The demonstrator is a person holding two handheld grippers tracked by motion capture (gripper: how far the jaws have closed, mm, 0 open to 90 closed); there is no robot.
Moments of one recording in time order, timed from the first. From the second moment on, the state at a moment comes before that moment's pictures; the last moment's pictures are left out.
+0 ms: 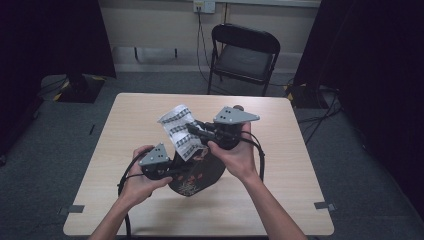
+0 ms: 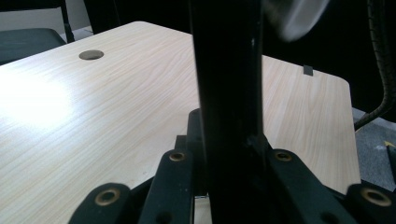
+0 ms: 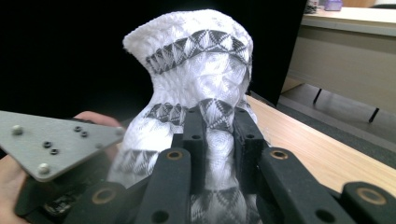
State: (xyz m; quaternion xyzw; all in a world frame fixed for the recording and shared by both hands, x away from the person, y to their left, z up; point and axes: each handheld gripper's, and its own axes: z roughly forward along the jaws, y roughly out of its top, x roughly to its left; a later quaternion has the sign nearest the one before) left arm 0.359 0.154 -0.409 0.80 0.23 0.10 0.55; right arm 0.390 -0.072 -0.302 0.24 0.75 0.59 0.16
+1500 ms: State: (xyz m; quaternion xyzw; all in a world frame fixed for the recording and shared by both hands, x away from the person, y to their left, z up) left arm 0.360 0.142 -0.413 0.78 0.24 0.05 0.57; right arm 0.407 -0.161 -0.345 0.30 0.72 0.60 0.17
